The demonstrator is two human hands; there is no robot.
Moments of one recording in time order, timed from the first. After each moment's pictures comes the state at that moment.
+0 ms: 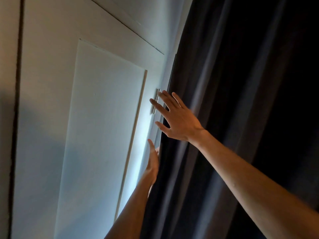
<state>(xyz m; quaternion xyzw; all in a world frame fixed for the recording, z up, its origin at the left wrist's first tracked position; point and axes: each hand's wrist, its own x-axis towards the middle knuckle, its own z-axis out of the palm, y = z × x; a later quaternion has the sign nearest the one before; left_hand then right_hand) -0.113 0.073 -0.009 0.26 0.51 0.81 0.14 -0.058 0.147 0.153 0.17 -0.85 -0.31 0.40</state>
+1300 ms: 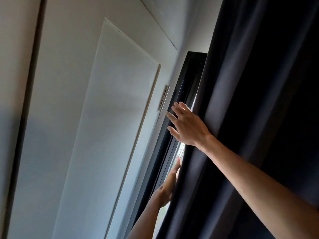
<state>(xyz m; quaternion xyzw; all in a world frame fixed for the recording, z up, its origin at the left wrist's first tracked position) -0.086 0.091 -0.061 0.29 0.46 0.74 0.39 -0.076 0.150 0.132 0.07 -0.87 -0.38 0.29</state>
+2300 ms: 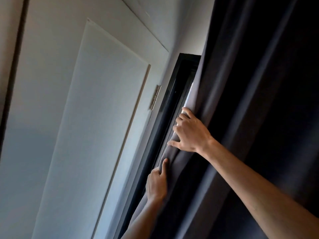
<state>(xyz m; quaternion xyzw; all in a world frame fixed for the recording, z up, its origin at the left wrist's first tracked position) -0.051 0.108 -0.060 0.13 0.71 0.69 -0.06 -0.015 0.159 0.140 0.06 -0.84 -0.49 0.23</state>
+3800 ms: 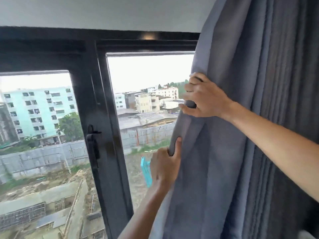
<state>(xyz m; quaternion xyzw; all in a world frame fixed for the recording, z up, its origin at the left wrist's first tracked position) 0.434 0.393 0.020 0.59 0.61 0.53 0.01 0.596 0.478 0.183 -0.20 -0.78 -0.48 0.35</state>
